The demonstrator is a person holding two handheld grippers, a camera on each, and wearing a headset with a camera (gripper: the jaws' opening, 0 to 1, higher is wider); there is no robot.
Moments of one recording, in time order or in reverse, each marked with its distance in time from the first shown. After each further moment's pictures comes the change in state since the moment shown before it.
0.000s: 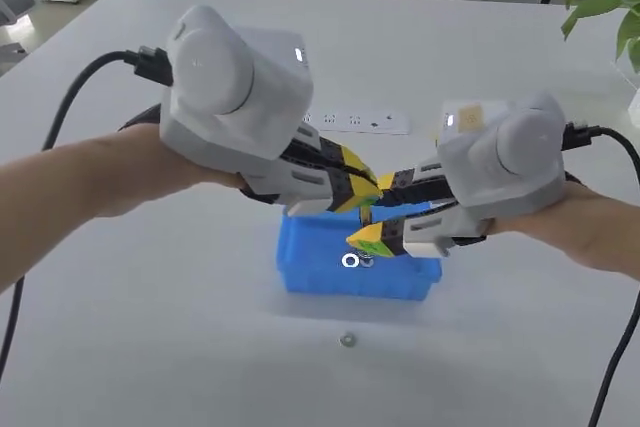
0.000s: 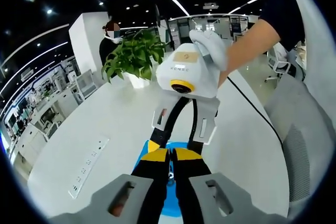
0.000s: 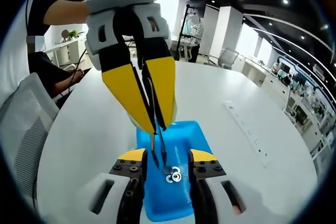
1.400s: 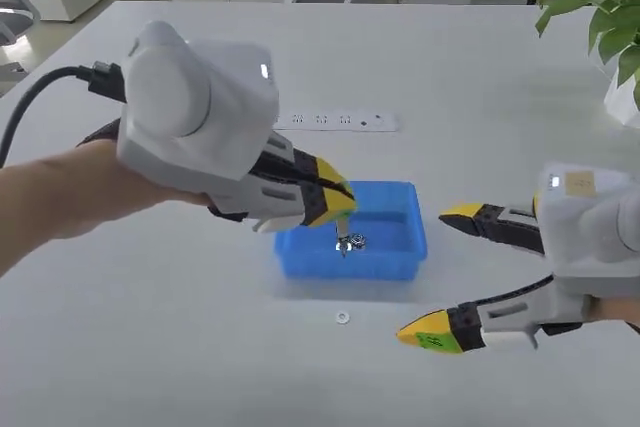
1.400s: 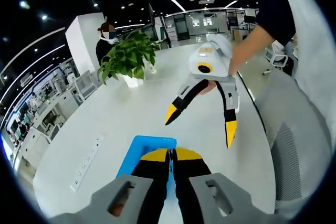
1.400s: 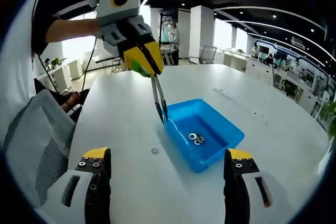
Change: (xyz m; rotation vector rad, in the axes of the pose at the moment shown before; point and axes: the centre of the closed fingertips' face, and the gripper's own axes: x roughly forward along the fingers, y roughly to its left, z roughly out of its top) left arm -0.025 -0.048 0.002 0.023 0.035 0.000; right arm -0.071 0.065 -0.037 0.246 -0.104 -0.101
